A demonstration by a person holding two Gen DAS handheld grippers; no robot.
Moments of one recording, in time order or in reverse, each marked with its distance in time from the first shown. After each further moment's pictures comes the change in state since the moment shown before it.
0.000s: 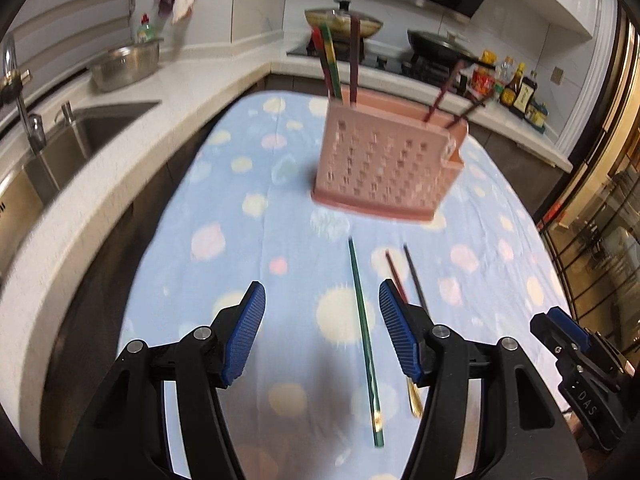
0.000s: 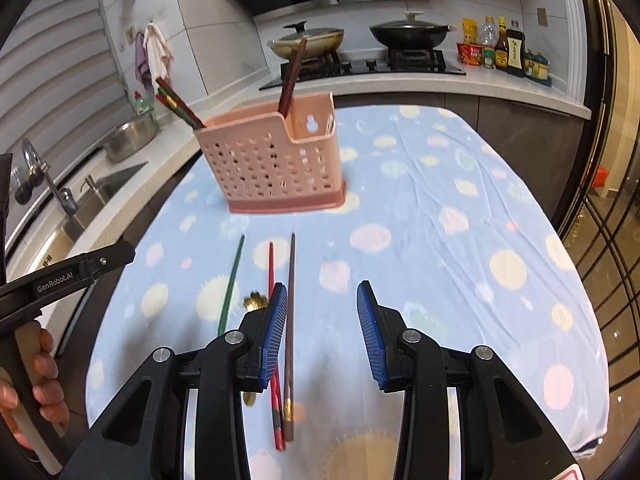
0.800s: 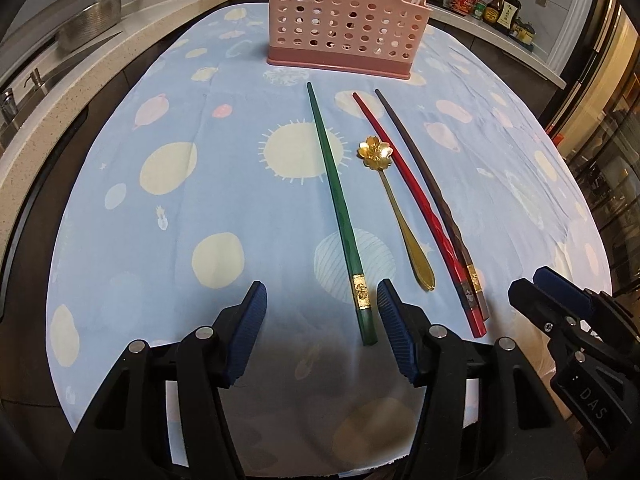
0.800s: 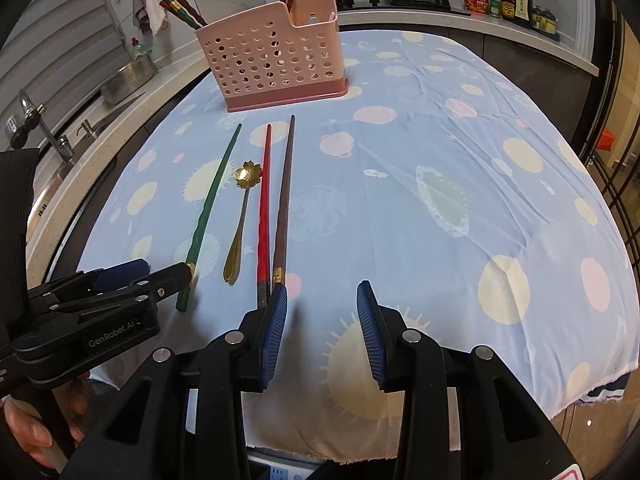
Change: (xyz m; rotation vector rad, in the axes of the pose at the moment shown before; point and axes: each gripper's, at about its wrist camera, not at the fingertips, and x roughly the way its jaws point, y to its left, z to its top) left arm 0.044 -0.033 -0.103 0.101 0.199 -0.013; right arm 0.019 0.002 -0.082 -0.010 0.169 0.012
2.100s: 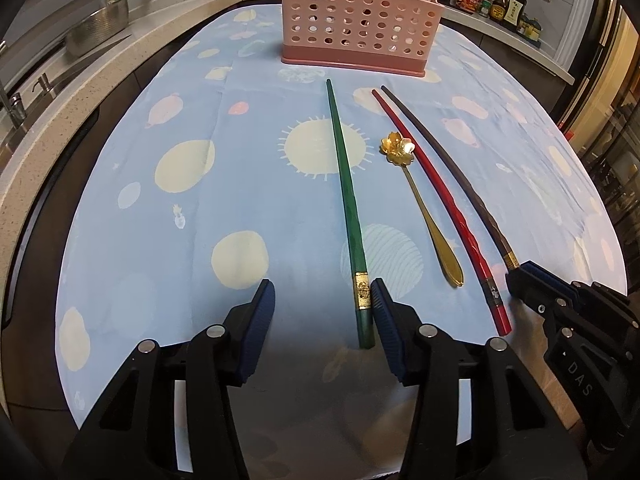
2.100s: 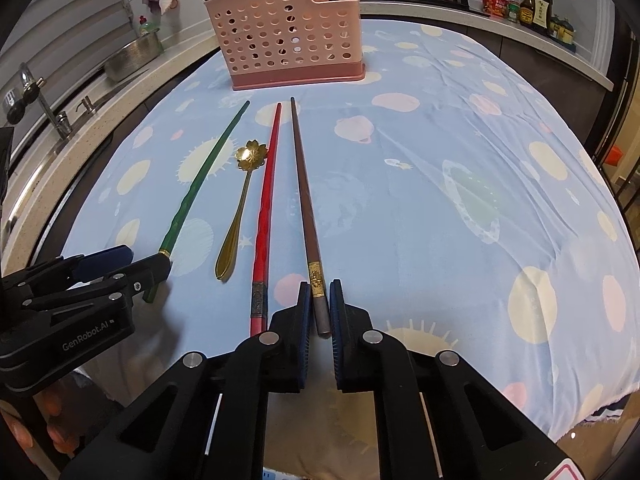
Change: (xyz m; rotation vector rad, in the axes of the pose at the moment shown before) left arm 0.002 0.008 -0.004 0.009 -0.019 0.046; right arm 0.026 0.008 0.000 -0.063 0.030 -0.014
